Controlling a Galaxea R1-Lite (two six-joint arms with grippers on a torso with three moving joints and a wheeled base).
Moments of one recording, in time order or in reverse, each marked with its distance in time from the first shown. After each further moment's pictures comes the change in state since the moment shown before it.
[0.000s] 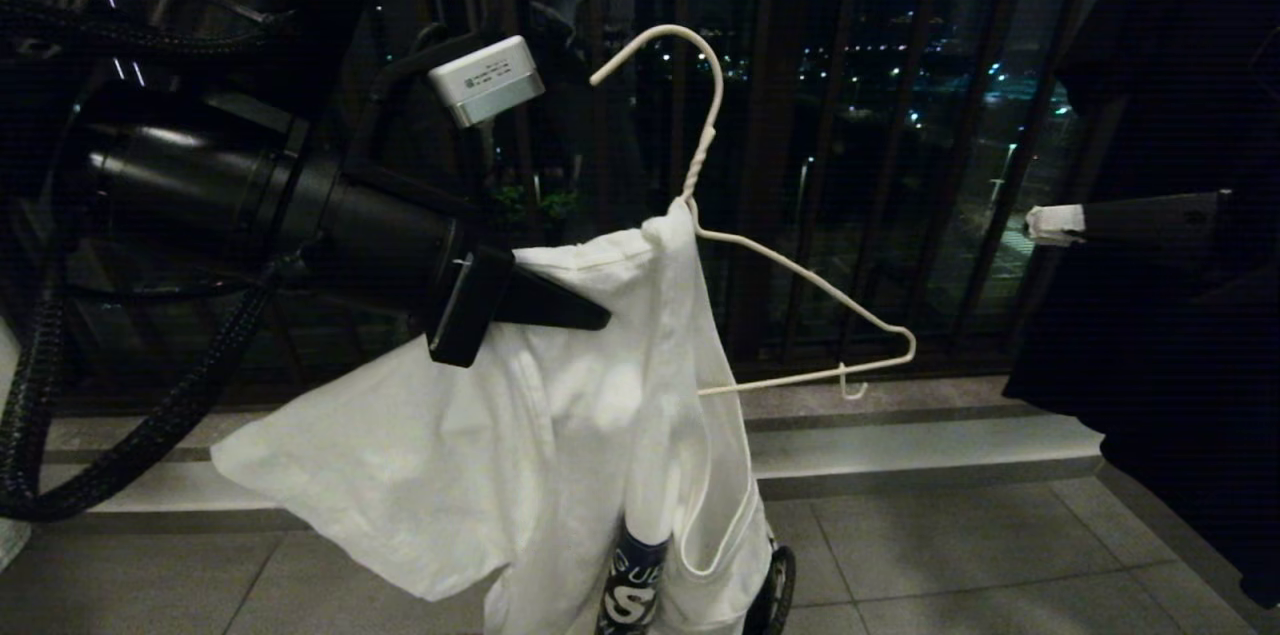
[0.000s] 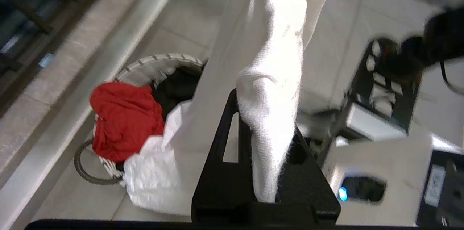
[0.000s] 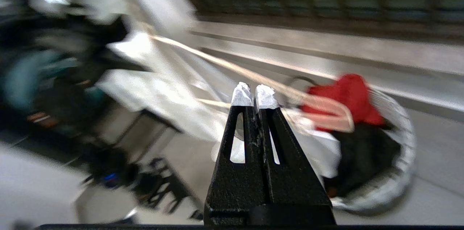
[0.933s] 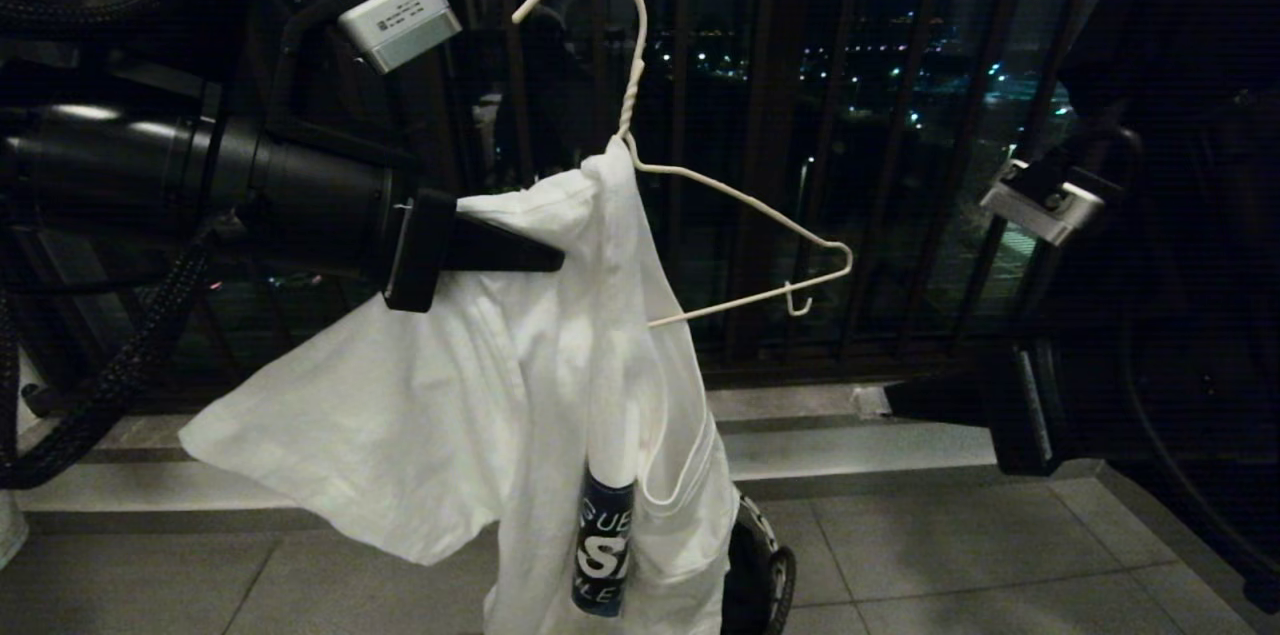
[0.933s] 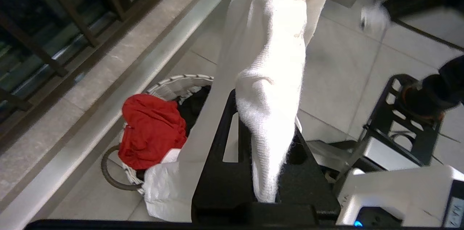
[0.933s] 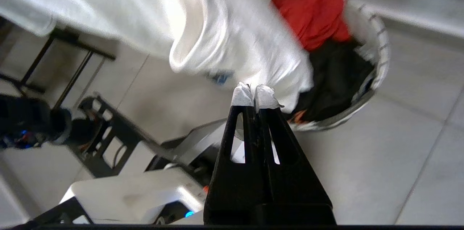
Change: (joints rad) left arm 0.088 -0.052 0.044 -0.109 0.008 -0.051; right arm 0.568 0.100 -0.037 0.275 -0.622 -0.064
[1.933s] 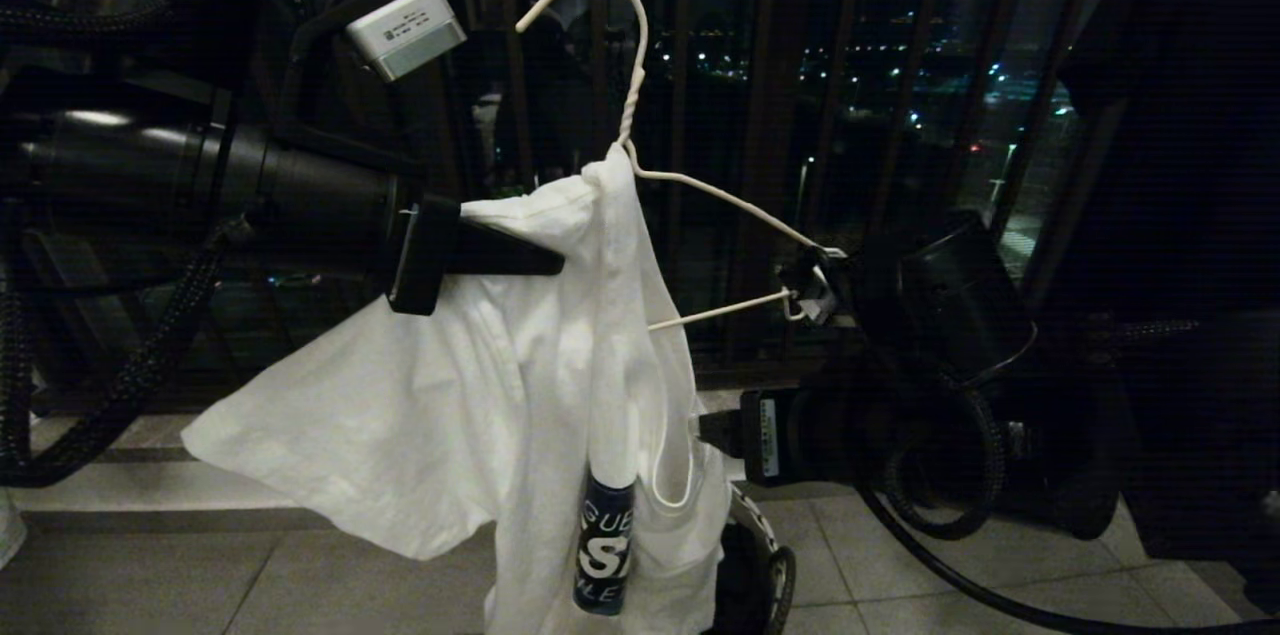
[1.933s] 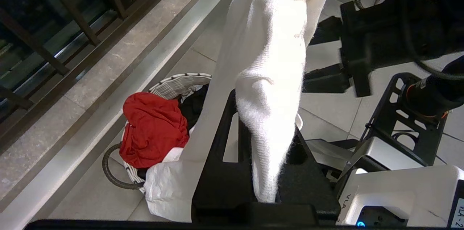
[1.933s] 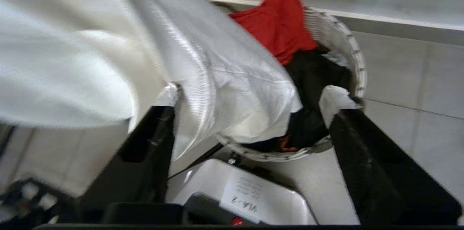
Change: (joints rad) left arm 0.004 0.007 0.003 -0.001 0.000 0.007; right arm 0.206 0.287 0.026 -0.263 -0.452 0.174
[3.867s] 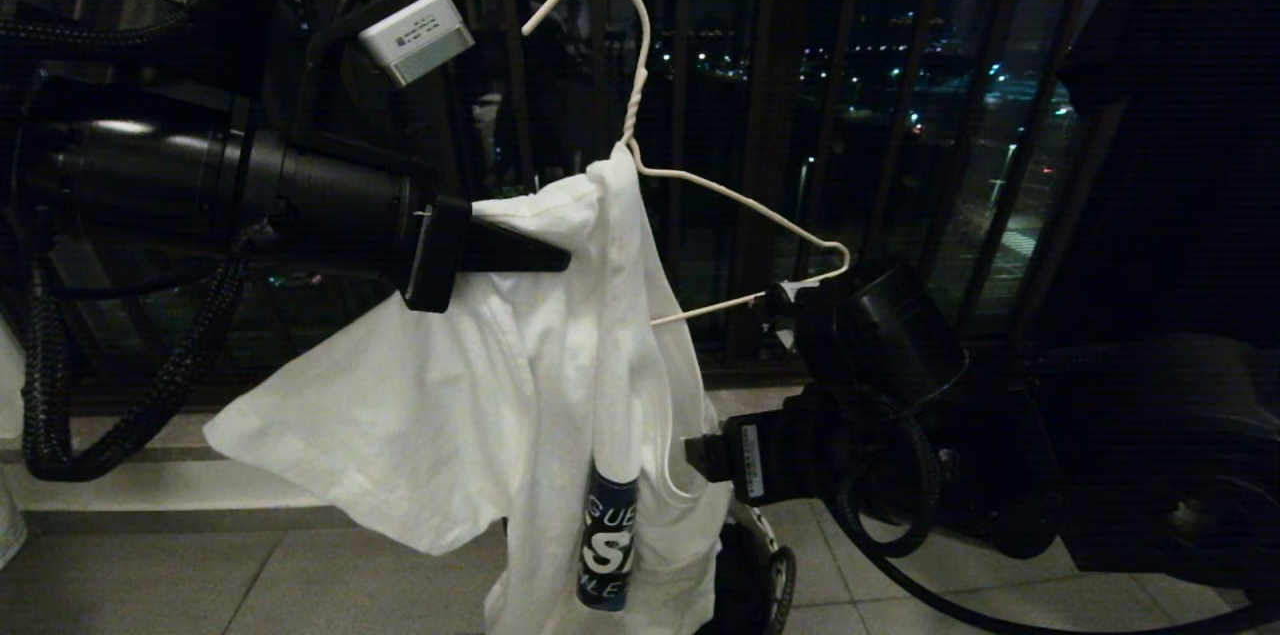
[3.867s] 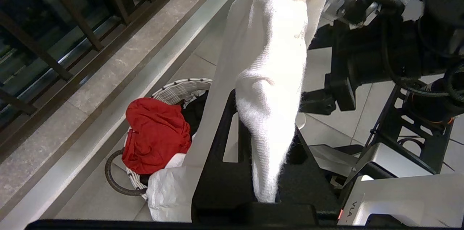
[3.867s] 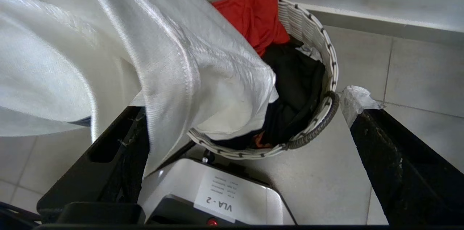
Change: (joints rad) left arm 0.001 0.011 0.019 -0.052 0.000 -0.006; right arm 0.011 0.057 0.006 0.009 -0.079 -0.033
